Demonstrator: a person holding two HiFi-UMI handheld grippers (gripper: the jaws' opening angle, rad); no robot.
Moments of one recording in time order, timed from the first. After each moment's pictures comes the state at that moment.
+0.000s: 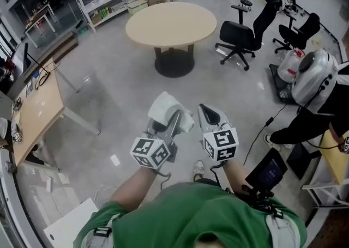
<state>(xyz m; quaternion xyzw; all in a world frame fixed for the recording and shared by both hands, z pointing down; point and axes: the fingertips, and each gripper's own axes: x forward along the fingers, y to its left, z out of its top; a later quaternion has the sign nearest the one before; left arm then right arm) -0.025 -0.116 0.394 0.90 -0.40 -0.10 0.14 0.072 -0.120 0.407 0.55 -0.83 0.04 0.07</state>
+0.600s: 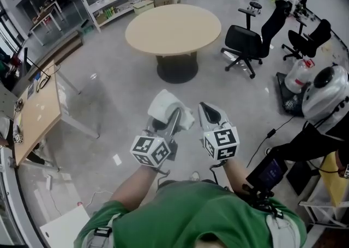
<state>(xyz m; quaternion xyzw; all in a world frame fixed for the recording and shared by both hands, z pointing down) 0.040 -0.220 0.392 0.89 -0.43 -0.09 0.13 0.138 -0.226 0.408 0.53 -0.84 0.04 0.05</state>
